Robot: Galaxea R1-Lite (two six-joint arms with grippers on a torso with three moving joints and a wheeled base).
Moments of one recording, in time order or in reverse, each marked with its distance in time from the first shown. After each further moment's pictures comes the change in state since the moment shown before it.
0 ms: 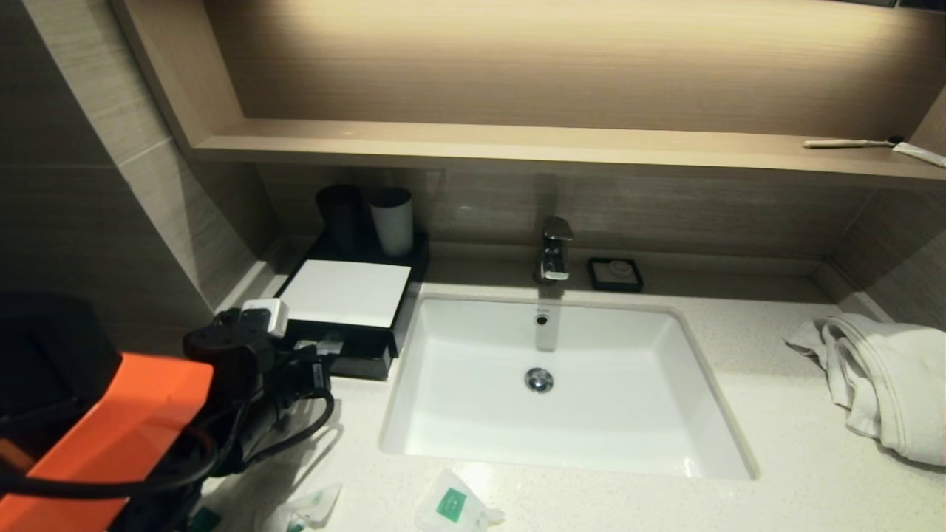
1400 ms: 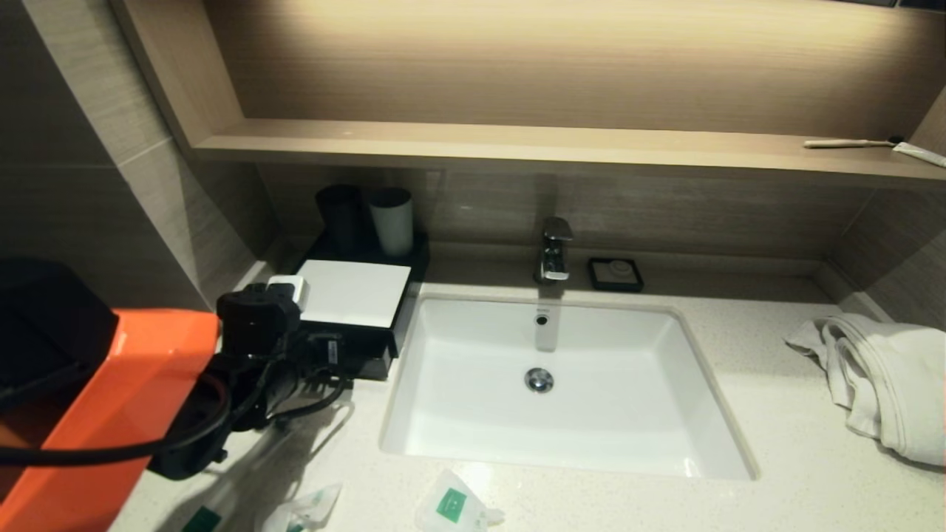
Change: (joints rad) left arm 0.003 -0.006 -0.225 0.323 0.000 0.009; right arm 0.000 0.000 0.000 0.000 0.000 0.000
